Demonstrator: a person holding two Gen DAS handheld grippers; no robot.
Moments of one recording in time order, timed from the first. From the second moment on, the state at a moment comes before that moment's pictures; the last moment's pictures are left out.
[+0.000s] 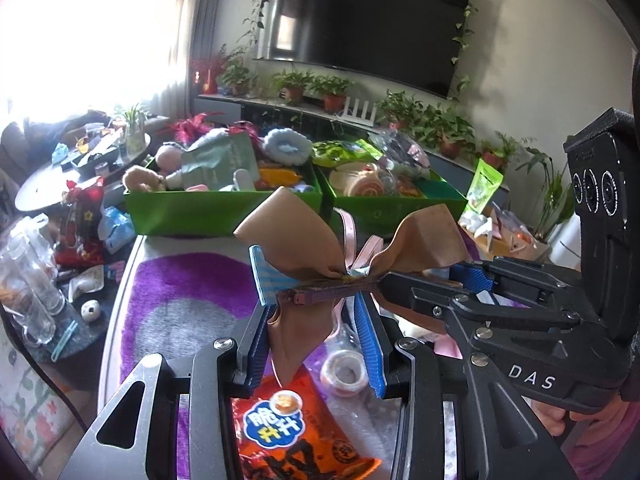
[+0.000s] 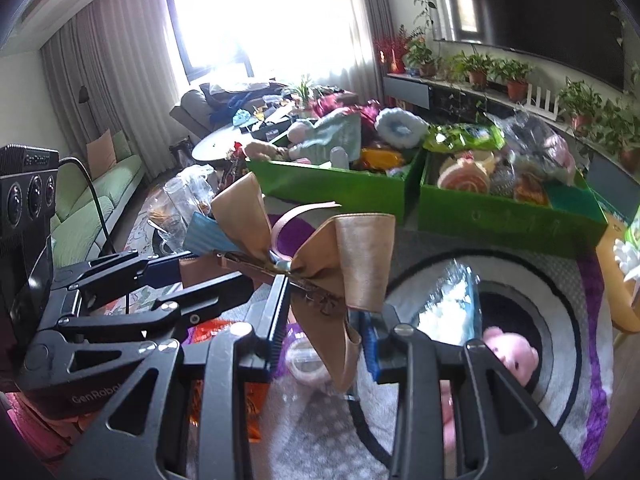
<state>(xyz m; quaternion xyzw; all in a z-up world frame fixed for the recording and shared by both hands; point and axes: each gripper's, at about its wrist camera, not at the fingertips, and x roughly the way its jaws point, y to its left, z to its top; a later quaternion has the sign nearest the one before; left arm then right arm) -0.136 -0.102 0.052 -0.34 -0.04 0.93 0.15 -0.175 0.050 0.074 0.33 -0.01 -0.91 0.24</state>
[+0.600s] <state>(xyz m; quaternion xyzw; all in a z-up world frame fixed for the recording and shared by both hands) -0.172 -0.129 0.065 -0.33 -0.04 0.93 0.14 -0.220 0.024 0.084 0.33 -0.01 -0.91 0.25</state>
